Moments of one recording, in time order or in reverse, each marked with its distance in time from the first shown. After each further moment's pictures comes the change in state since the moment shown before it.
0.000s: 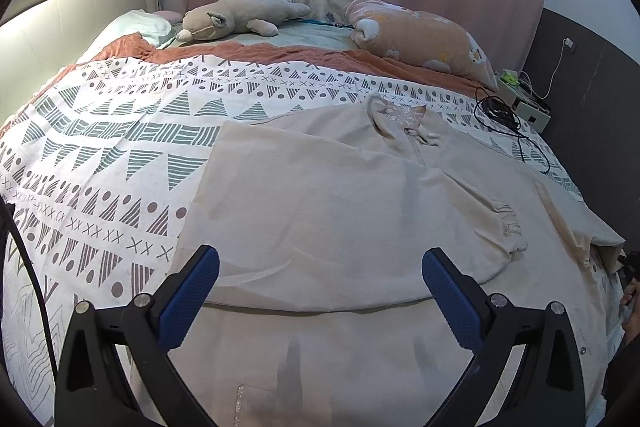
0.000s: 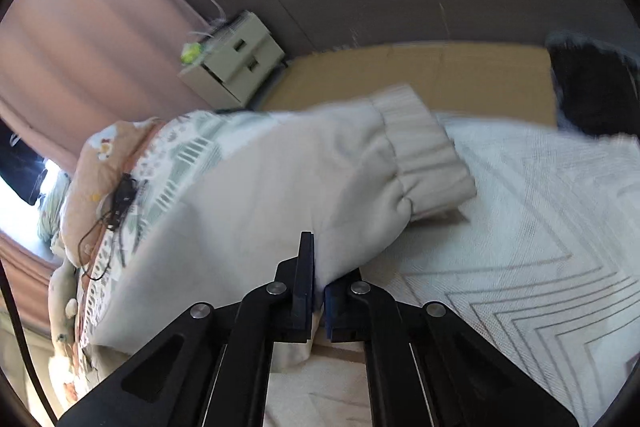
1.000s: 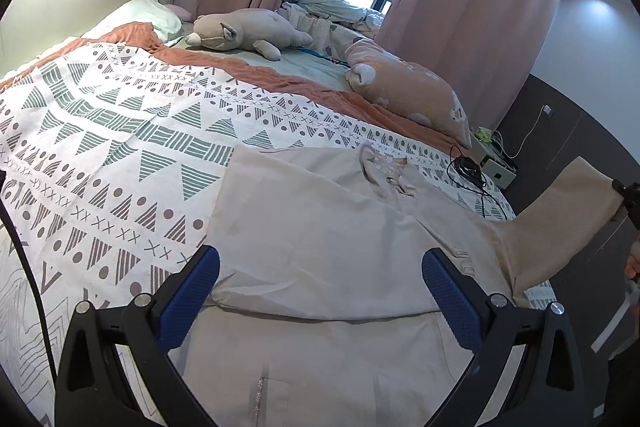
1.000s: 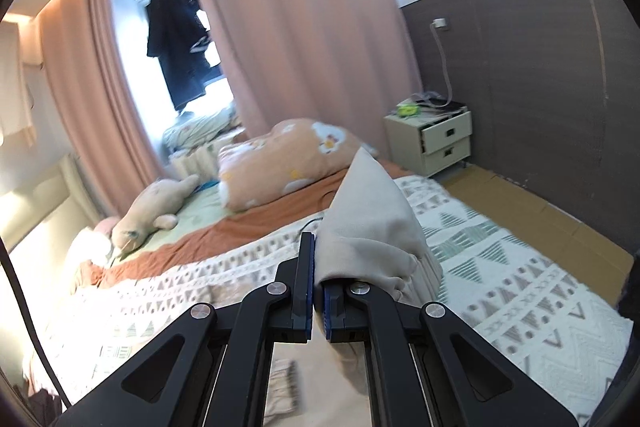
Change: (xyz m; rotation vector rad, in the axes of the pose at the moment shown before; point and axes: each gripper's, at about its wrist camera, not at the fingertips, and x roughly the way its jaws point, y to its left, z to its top) left arm -0.047 0.071 0.011 -0.168 -0.089 -0.161; right arm -0.237 0.324 -0.153 -0.571 -0.139 0.343
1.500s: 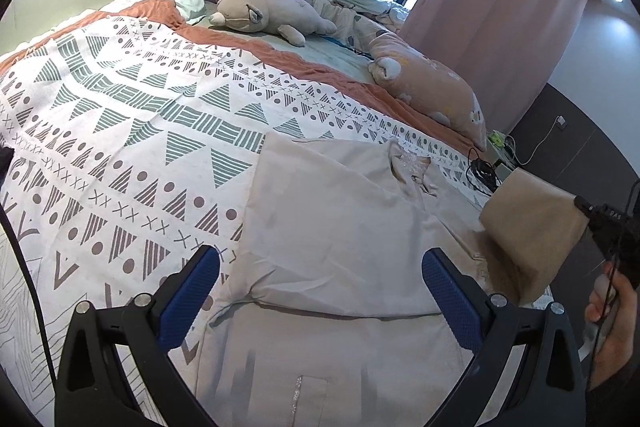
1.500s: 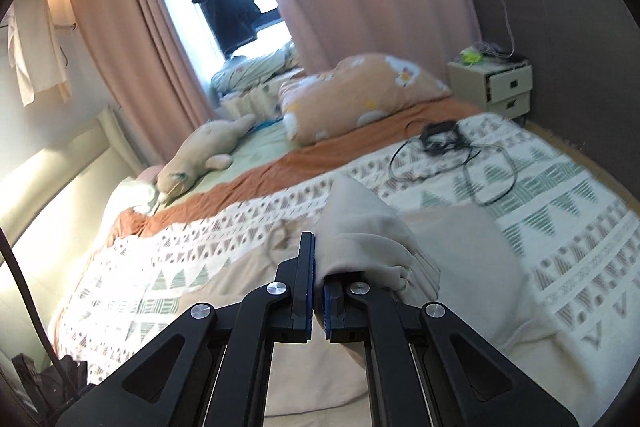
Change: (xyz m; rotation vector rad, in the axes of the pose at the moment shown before) left arm 0.005 0.045 0.008 -0.079 0.052 0.018; right arm 0.093 0.009 -0.026 0.025 0.190 0.171
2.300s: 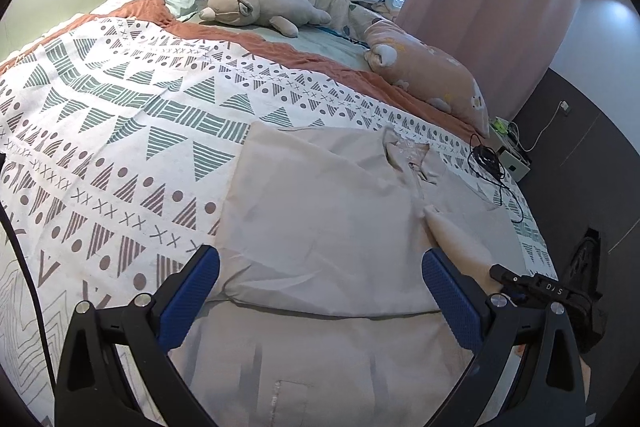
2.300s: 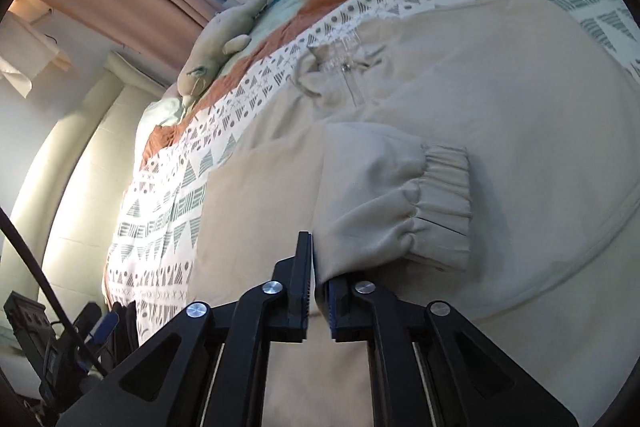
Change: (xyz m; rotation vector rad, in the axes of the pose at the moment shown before) left arm 0.022 -0.033 -0.009 0.045 0.026 0.017; right arm 0.100 -0.054 -0.039 0.219 0.372 0.178
